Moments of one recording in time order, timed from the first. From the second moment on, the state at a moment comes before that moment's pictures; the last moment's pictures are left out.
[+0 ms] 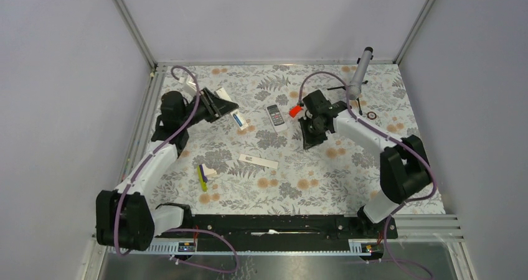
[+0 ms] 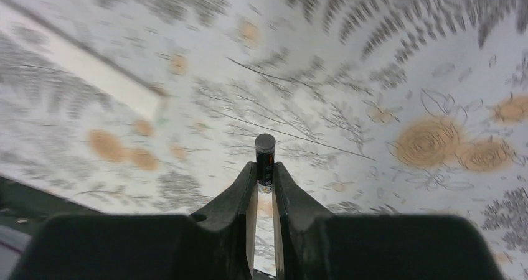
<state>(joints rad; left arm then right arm) -0.11 1.15 0.77 0.22 0.68 -0.86 0.51 1.66 1.14 -0.77 -0.09 0.26</state>
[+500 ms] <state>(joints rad) -0.30 1.43 0.77 0.37 0.79 -0.97 0.71 1.57 1.53 -0.77 -0.21 0.41</state>
